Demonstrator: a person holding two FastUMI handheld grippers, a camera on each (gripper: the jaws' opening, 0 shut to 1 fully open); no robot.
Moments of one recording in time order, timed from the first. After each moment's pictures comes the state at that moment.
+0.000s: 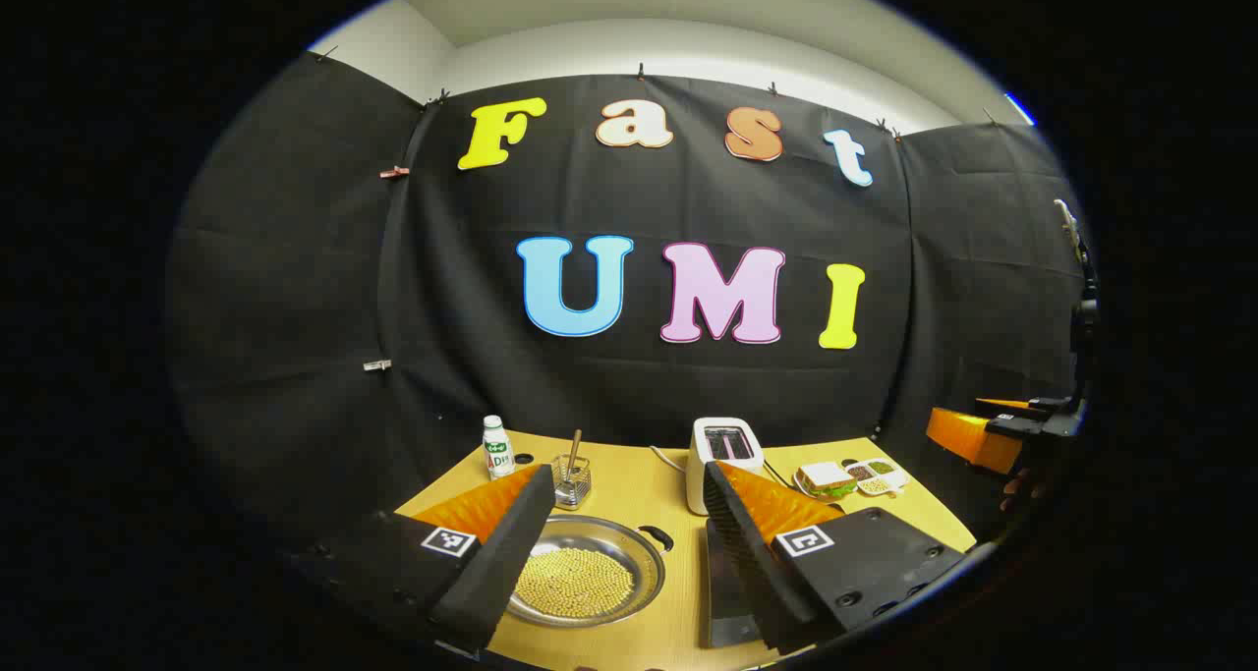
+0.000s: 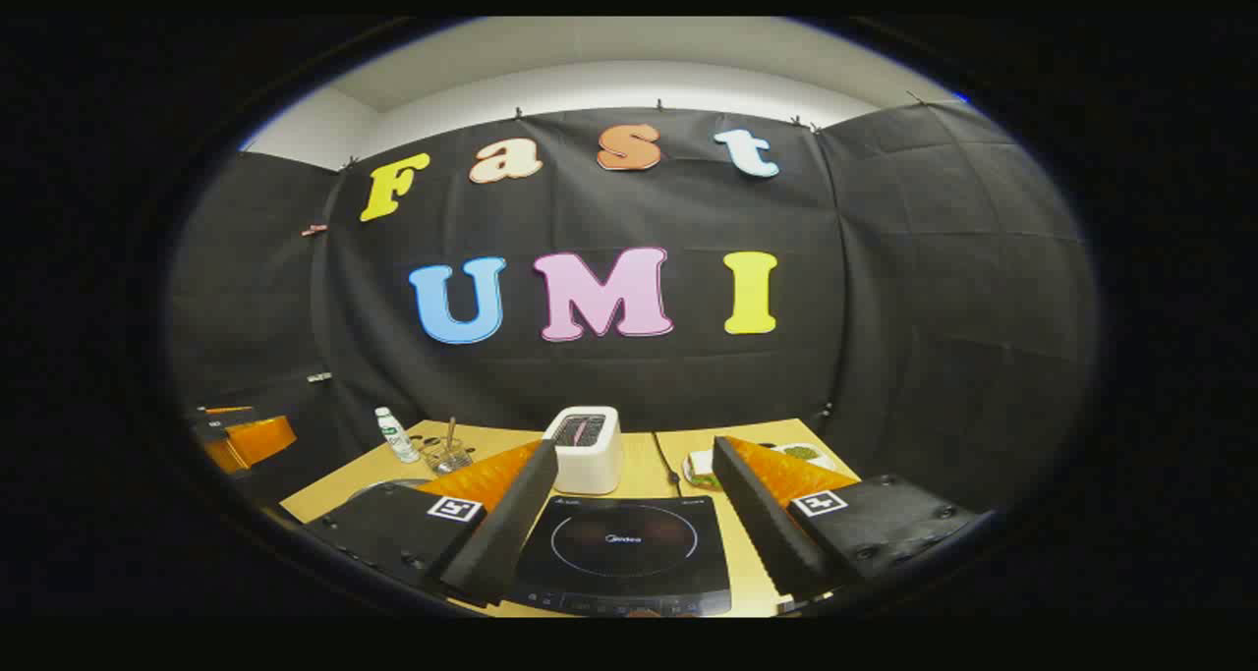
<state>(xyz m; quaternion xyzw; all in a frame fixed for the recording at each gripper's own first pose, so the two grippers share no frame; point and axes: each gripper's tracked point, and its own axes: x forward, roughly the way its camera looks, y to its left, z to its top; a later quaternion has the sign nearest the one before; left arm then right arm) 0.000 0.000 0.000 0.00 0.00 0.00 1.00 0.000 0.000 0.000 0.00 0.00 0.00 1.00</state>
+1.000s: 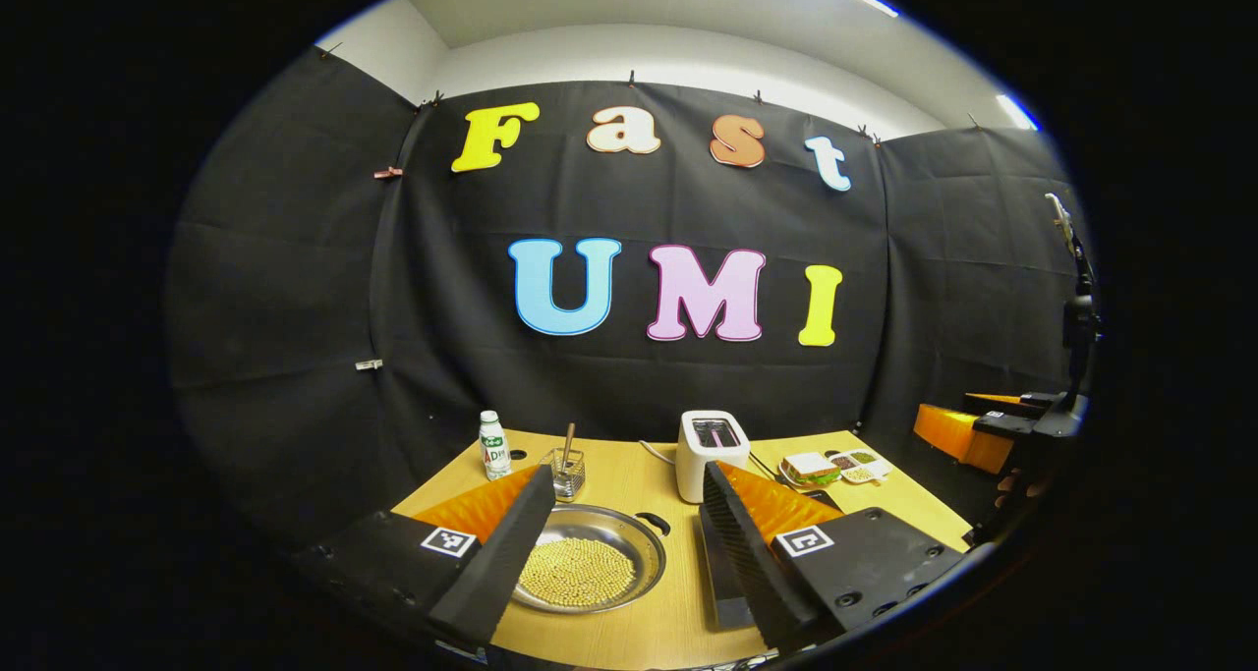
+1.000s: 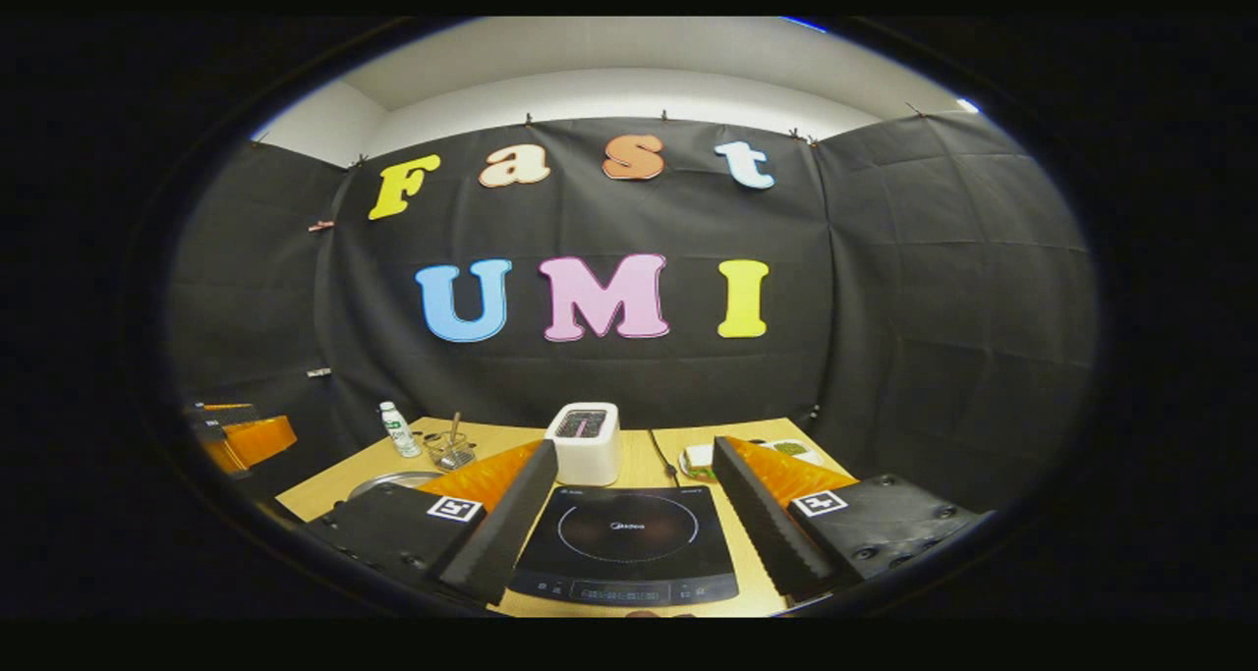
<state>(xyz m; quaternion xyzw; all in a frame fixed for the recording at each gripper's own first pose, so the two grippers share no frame) -0.039 0.014 -0.012 0.01 -0.01 -0.03 1.00 -0.046 0.019 -0.010 -0.01 -0.02 -0.01 1.00</state>
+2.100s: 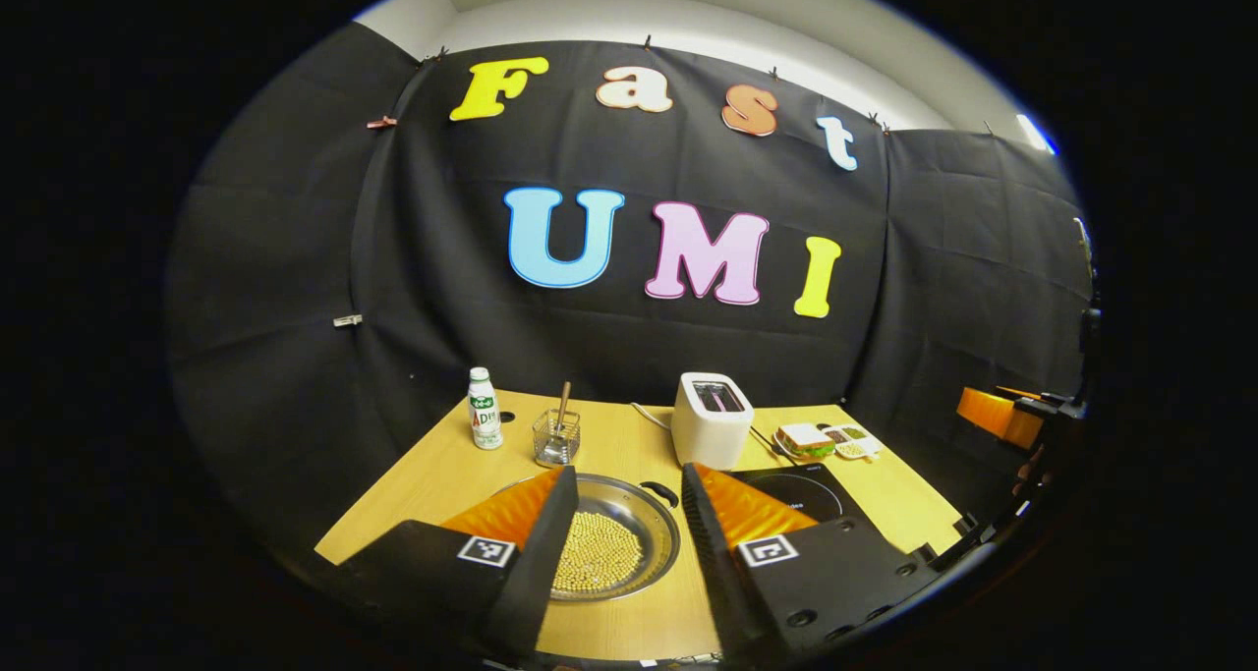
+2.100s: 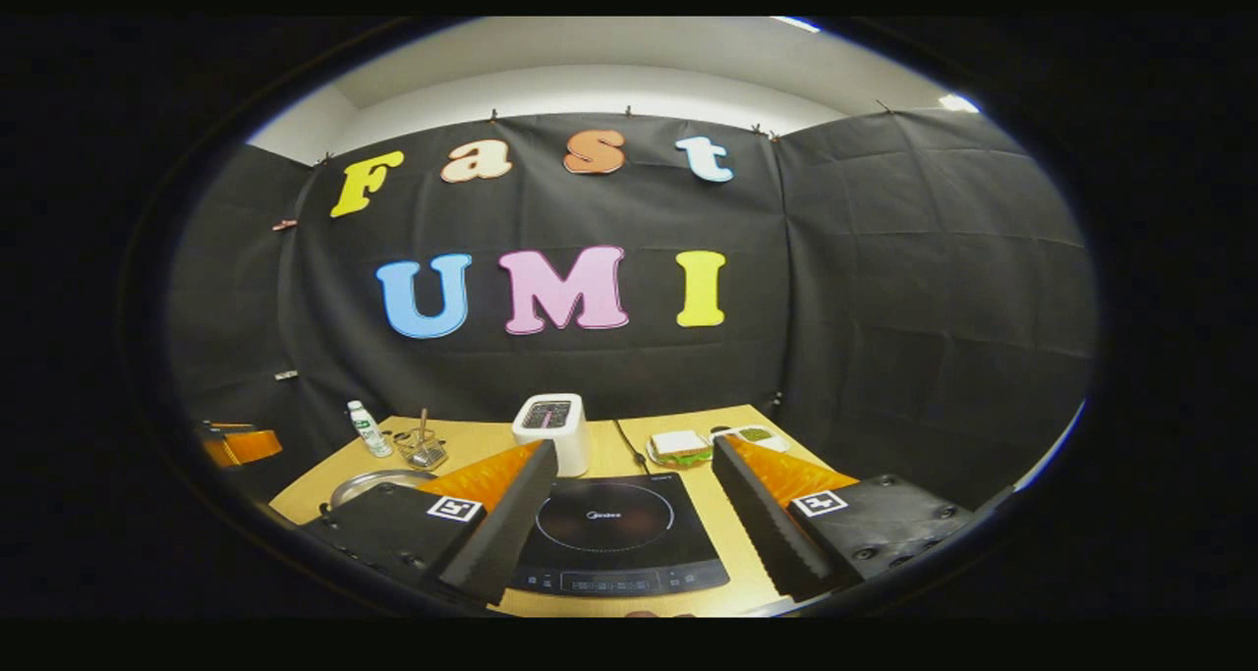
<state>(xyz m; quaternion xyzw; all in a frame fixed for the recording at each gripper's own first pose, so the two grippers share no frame) -0.008 0.056 -0.064 -0.01 0.08 -0.07 0.99 -0.060 -0.003 -0.027 0.00 0.00 -0.08 1.00</state>
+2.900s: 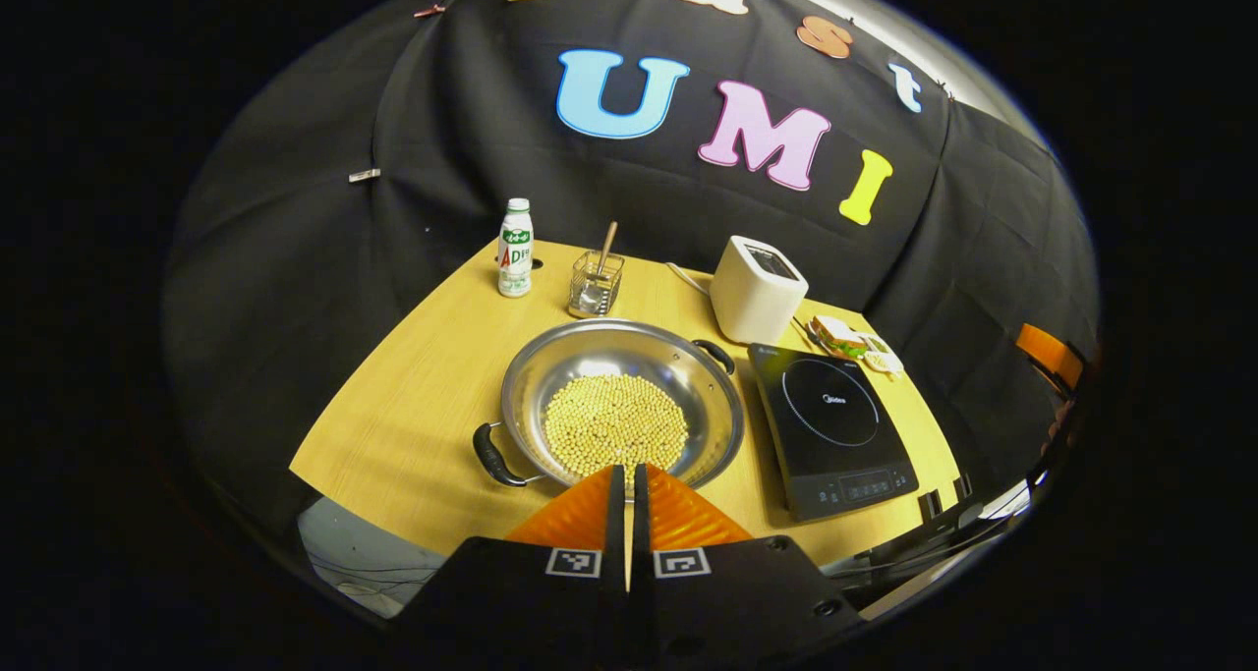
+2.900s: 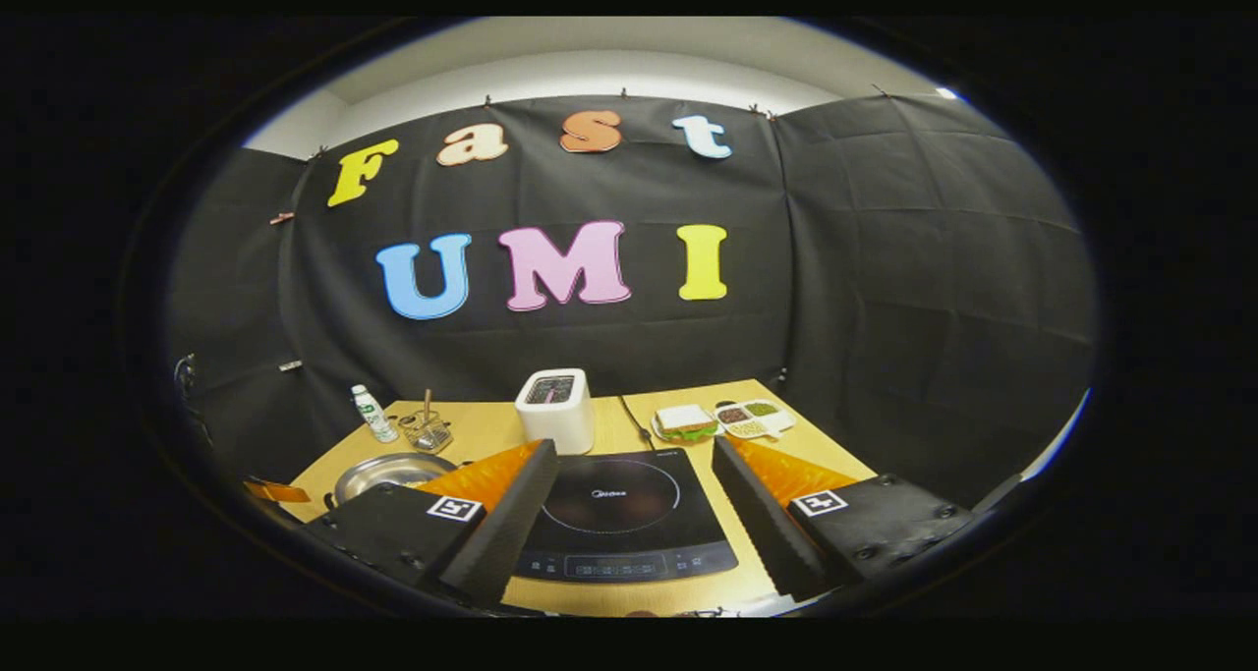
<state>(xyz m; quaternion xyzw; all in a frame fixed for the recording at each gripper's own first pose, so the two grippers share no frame) -0.016 0.130 -0.211 -0.07 0.28 -0.06 0.96 -0.058 0.004 -0.059 0.01 0.04 -0.07 1.00</state>
